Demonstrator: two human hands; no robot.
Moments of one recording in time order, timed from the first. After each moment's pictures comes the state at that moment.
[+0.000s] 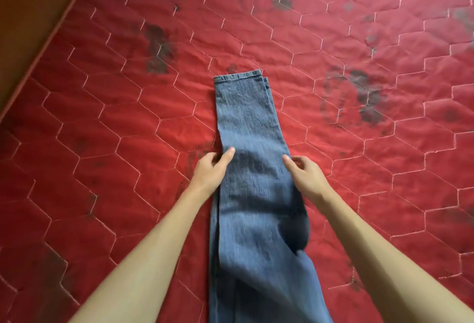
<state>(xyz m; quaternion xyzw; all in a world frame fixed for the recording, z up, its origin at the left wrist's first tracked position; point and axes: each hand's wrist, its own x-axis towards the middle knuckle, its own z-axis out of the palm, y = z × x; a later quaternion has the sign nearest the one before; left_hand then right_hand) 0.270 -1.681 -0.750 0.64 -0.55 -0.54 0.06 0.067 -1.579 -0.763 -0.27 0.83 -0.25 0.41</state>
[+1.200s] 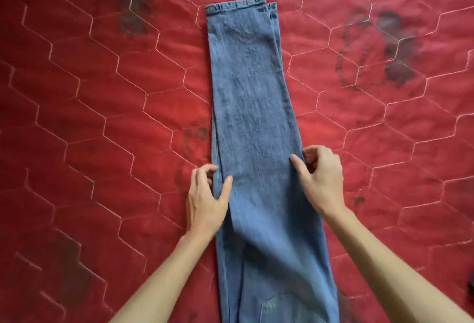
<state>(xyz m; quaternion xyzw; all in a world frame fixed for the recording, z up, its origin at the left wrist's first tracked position) 0.316 -1.596 -0.789 0.63 -0.67 -0.37 0.13 0.082 -1.525 -0.796 -0.33 0.88 -0.24 0.24</state>
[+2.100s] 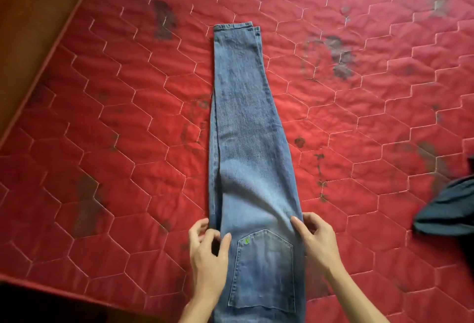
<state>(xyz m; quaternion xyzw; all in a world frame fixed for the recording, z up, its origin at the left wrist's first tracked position) 0.397 -1.346 -0.735 0.67 -0.61 -0.38 0.17 0.163 -1.277 -0.746 -0.21 0.83 -0.32 0.40</state>
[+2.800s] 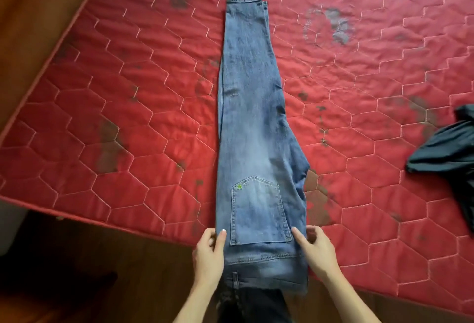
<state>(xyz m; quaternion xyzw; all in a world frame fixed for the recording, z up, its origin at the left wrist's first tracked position) 0.499 -1.213 -0.764 0.70 -0.47 -0.53 0.10 0.264 -1.123 -0.757 -0.15 0.87 -0.22 0.41</state>
